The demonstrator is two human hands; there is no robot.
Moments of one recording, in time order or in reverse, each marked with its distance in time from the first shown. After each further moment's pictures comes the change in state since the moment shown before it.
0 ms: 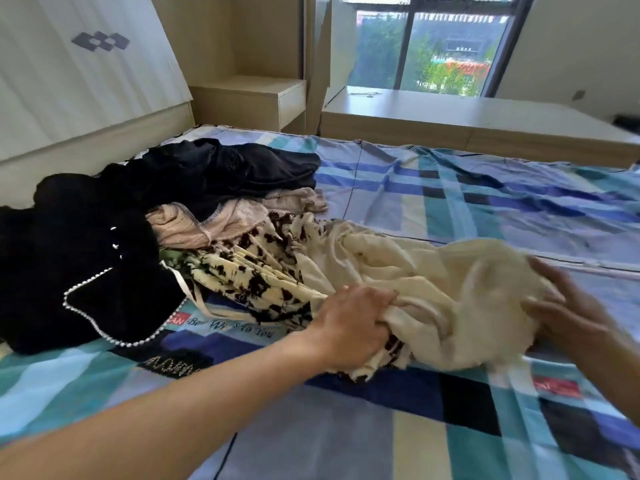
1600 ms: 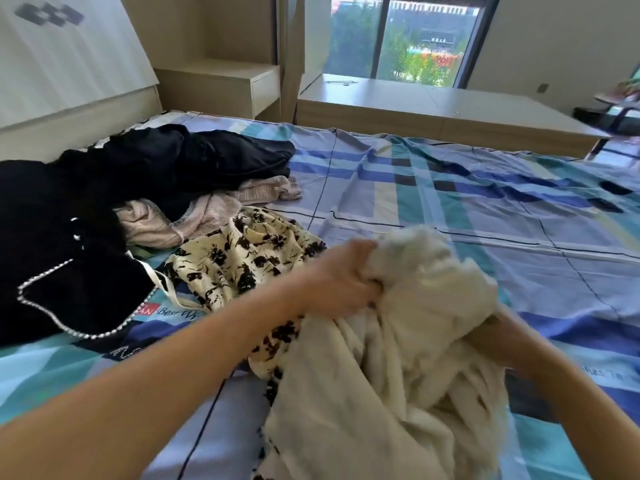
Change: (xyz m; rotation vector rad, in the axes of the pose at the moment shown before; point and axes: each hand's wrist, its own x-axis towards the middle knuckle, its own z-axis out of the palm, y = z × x) left_hand 0.010 0.030 -0.042 -0.458 -0.145 0.079; right_hand -0.014 0.017 0.017 -0.521 -0.253 0.185
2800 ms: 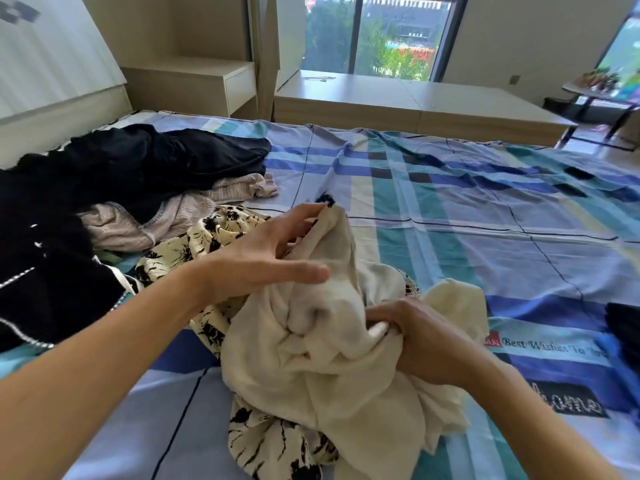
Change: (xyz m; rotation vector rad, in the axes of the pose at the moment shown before) left_hand -0.024 -0.018 -0.037 -0.168 -0.018 -0.030; right_hand -0.007 -0.028 0.038 -0.443 -0.082 -0.515
